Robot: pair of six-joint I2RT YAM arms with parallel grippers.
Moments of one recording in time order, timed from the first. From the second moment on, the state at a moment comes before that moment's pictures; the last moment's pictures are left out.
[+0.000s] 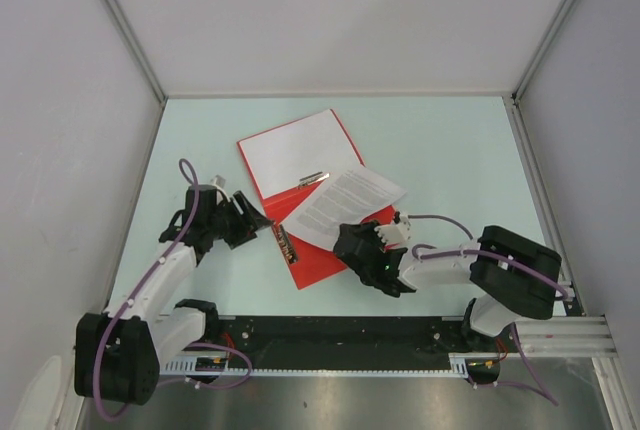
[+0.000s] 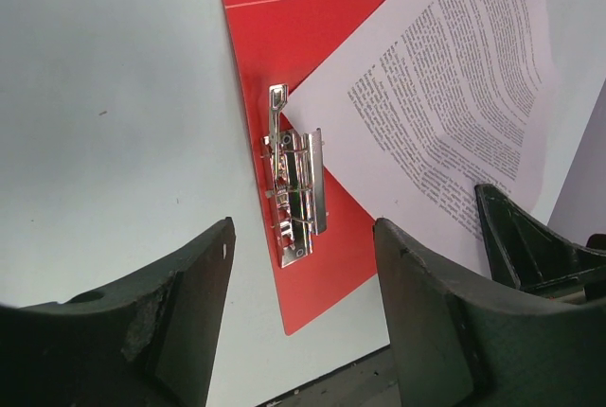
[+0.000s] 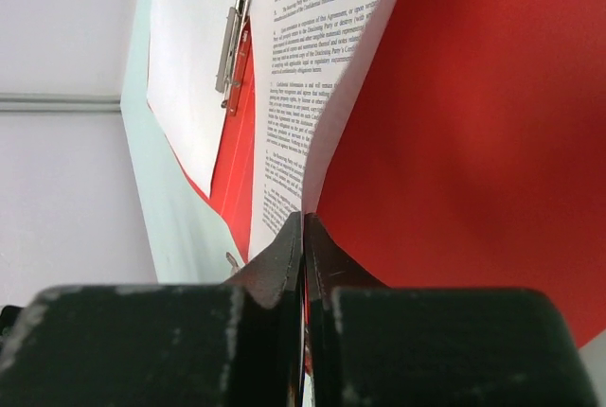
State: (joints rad) left arm -0.12 1.00 0.50 -0.33 0.35 -0.74; right arm 1.15 1.56 0.62 0.22 0.86 1.76
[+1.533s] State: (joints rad) left arm -0.12 0.97 0.53 -0.35 0.35 -0.70; right arm 1.30 1.66 0.65 0.29 0.58 1.44
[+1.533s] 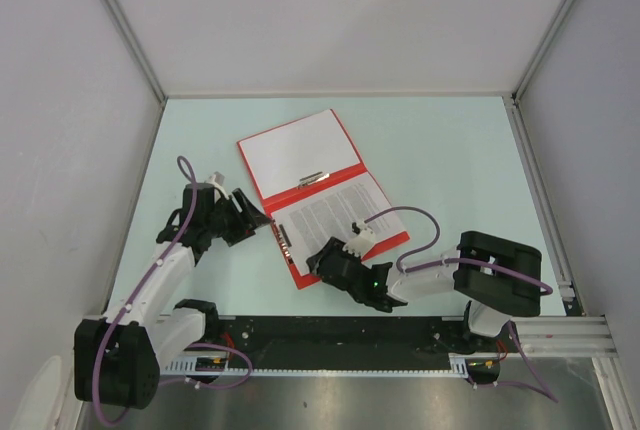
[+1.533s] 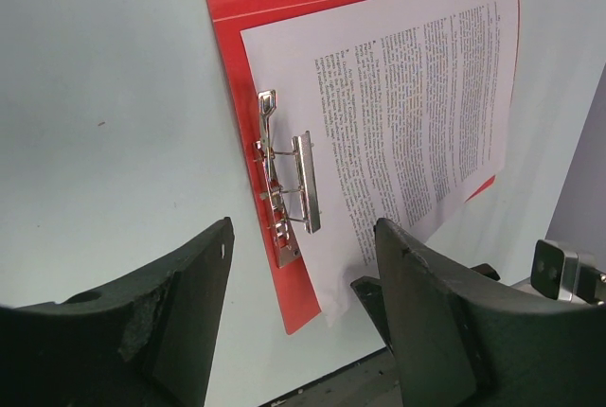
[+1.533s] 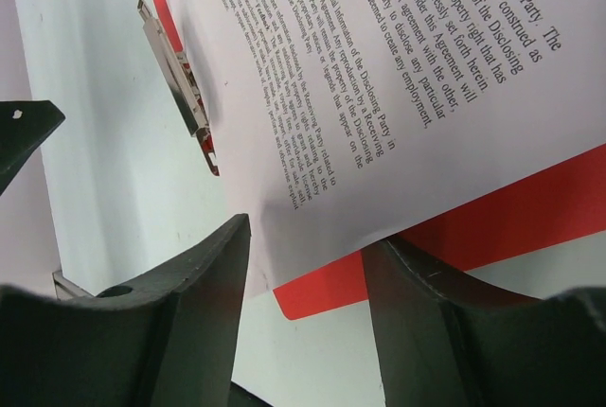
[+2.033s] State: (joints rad) left arm -0.11 0.97 0.53 -0.34 0.38 -0.68; right arm 1.31 1.65 0.67 0.30 0.49 1.43
